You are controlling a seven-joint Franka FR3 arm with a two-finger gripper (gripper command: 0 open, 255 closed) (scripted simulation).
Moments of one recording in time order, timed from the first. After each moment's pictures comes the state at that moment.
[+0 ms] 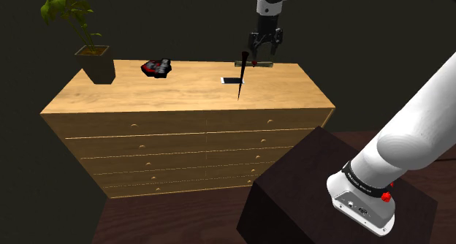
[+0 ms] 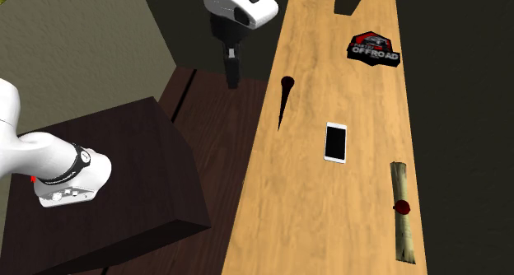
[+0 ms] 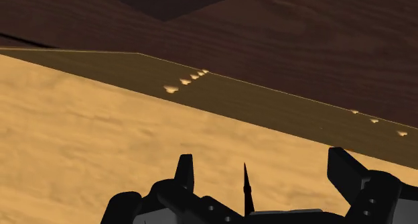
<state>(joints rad) -0.06 0.01 0.03 -1.93 -0.07 1.85 0.26</state>
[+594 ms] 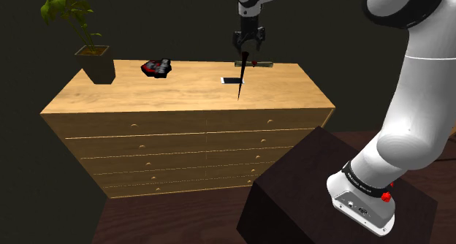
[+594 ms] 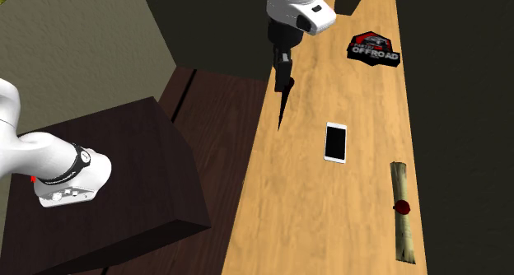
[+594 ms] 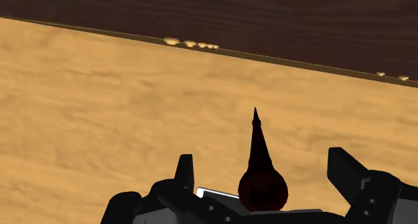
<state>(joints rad) -0.05 0.38 0.01 -1.50 -0.13 1.79 0.35</state>
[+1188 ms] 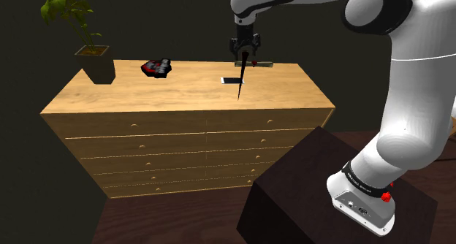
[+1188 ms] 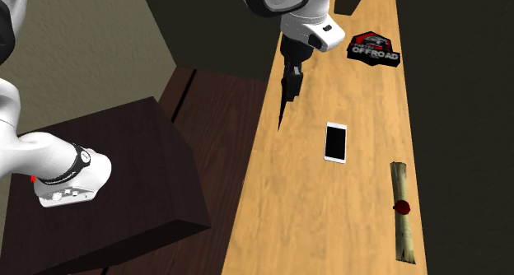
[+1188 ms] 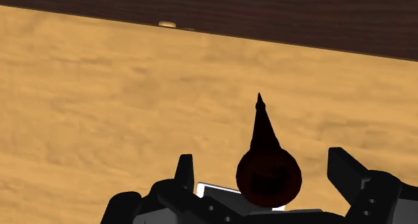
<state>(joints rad) -0.06 0.51 0.00 -1.41 -0.14 1.82 0.37</state>
